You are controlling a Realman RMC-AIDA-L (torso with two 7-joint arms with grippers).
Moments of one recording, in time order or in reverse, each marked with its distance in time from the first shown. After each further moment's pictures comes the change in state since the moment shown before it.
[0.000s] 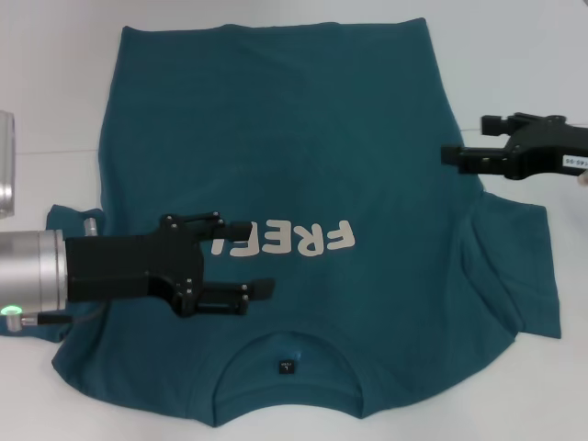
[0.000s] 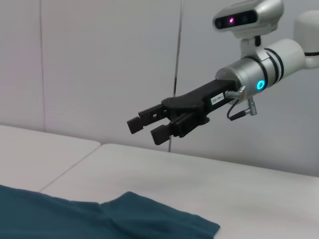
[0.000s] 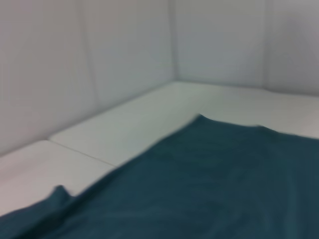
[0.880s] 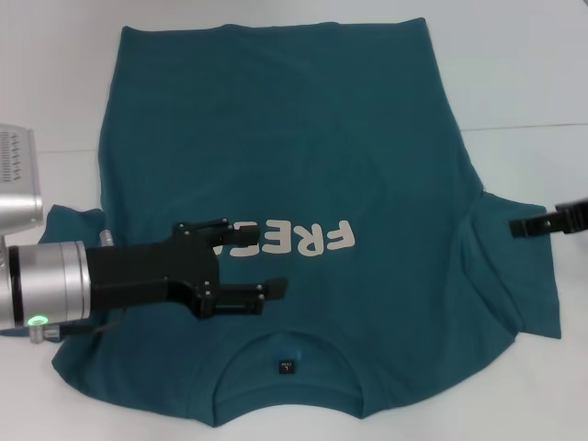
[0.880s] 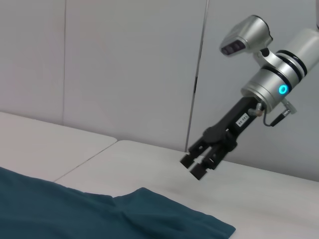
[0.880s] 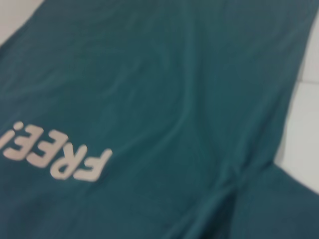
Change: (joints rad) left arm 0.011 -0.043 0.001 0.019 0.001 -0.077 -0.006; right arm 0.079 -0.035 0.053 -0.062 -0.527 -0.130 0.441
